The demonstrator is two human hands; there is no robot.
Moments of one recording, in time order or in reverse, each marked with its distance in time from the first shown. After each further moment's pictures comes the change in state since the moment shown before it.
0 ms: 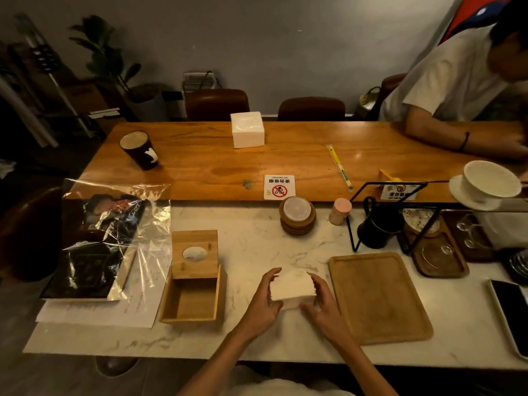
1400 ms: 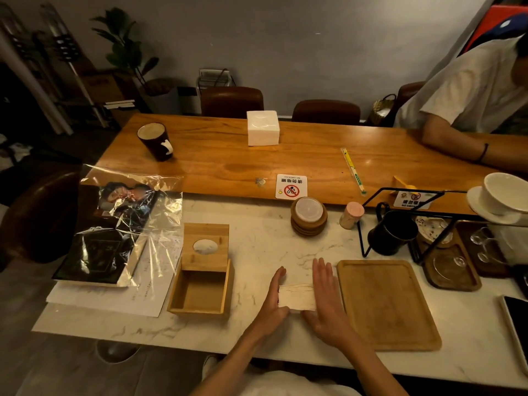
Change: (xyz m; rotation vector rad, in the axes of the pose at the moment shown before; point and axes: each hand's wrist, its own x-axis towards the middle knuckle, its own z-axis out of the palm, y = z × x) left_hand -0.011 0.006 0.010 -0.255 -0.017 -0.096; right_hand 0.002 -0.025 0.006 -0.777 -0.140 -0.273
